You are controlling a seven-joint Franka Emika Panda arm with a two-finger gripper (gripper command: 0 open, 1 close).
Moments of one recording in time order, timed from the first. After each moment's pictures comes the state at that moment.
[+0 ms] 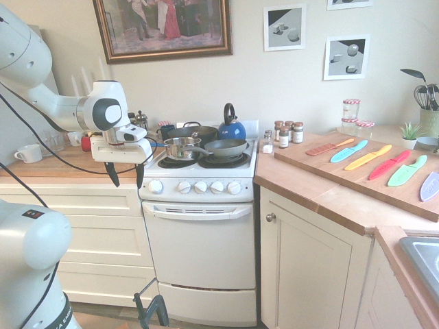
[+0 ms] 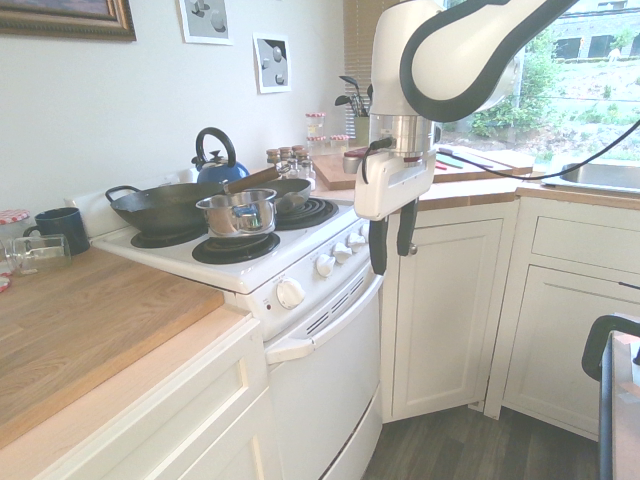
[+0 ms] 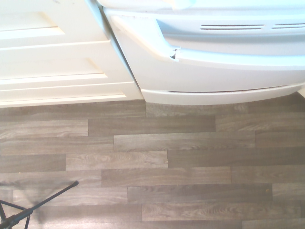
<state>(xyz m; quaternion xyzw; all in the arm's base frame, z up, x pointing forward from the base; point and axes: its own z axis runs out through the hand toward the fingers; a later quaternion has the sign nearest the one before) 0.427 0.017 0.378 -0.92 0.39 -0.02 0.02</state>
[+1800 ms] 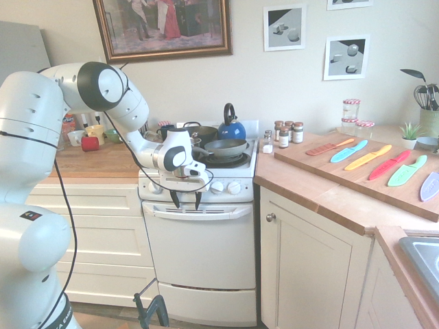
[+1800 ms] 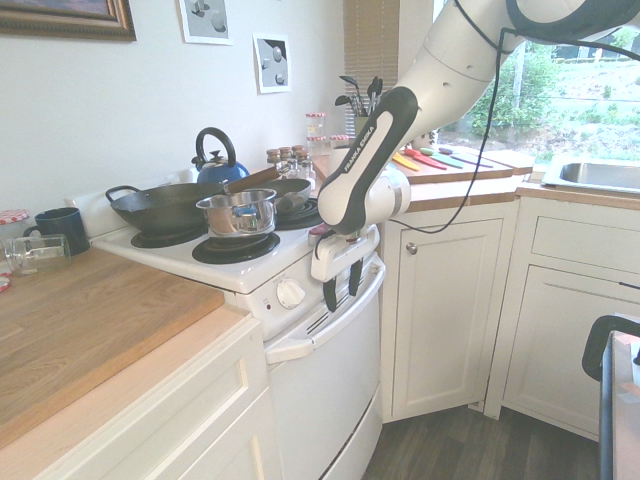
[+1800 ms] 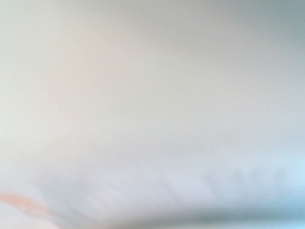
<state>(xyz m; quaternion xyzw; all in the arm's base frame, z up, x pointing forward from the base) 0.598 -0.121 0.172 -0.92 0.40 -0.05 0.02</state>
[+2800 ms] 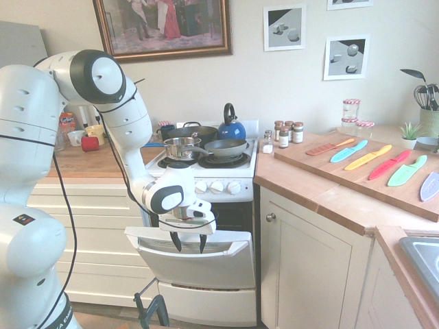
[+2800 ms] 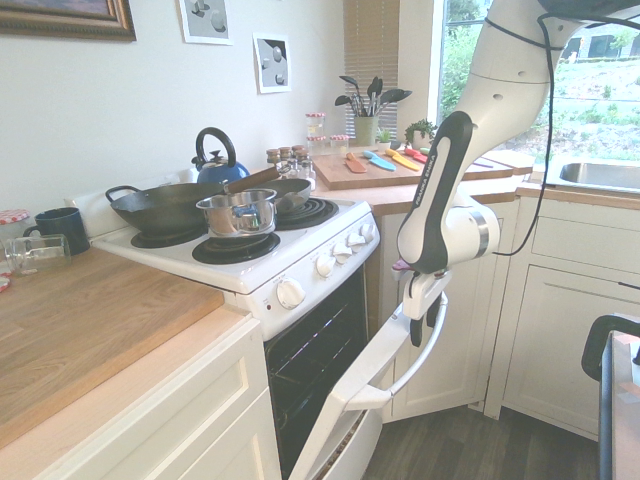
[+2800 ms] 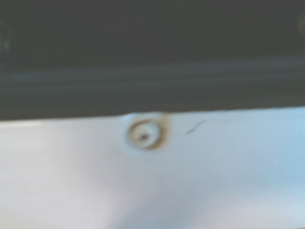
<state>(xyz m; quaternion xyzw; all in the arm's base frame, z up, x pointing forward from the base) 0.427 -0.180 0.115 -0.92 0.40 -0.02 0.00</state>
